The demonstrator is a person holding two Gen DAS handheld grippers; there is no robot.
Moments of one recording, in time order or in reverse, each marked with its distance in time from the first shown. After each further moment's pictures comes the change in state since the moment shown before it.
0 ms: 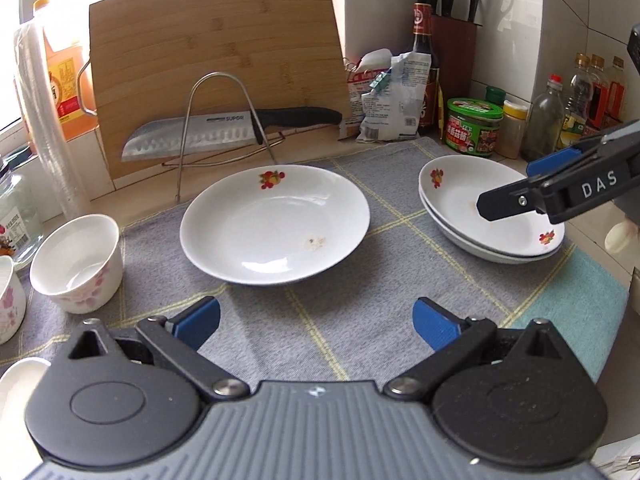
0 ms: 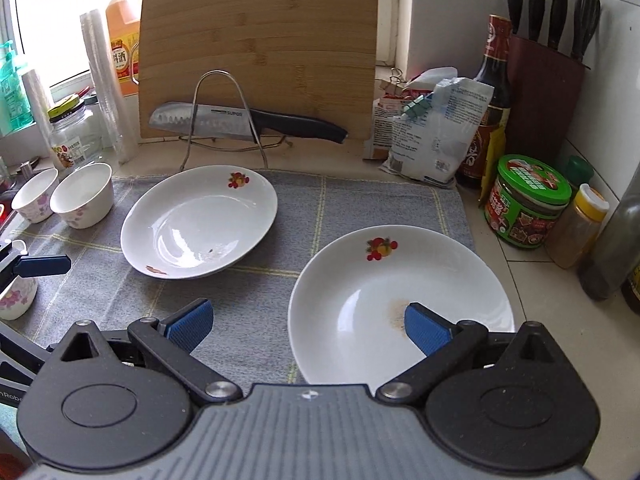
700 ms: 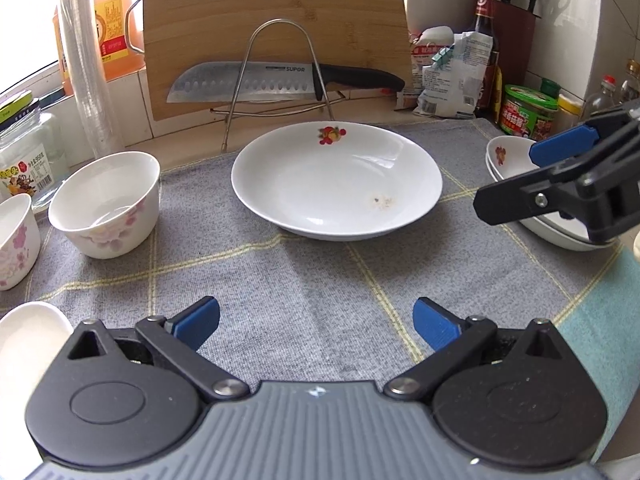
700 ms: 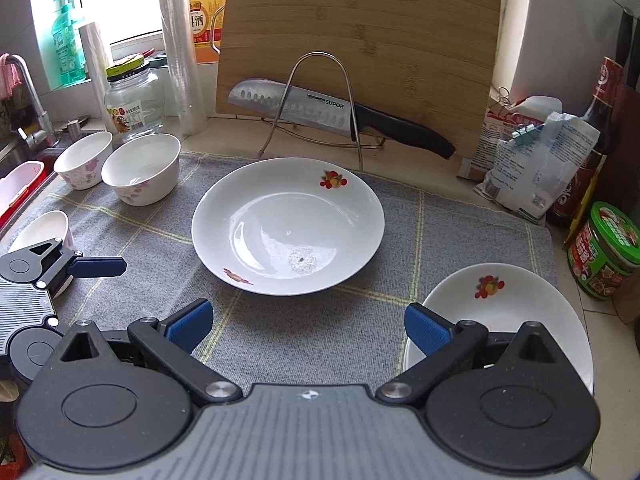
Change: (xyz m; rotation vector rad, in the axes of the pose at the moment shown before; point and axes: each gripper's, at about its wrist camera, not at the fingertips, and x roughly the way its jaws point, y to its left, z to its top) left arm 0.029 0.028 -0.017 -0.109 0.059 0.079; right arm 0.034 0.062 0.022 -0.156 0.036 0.117
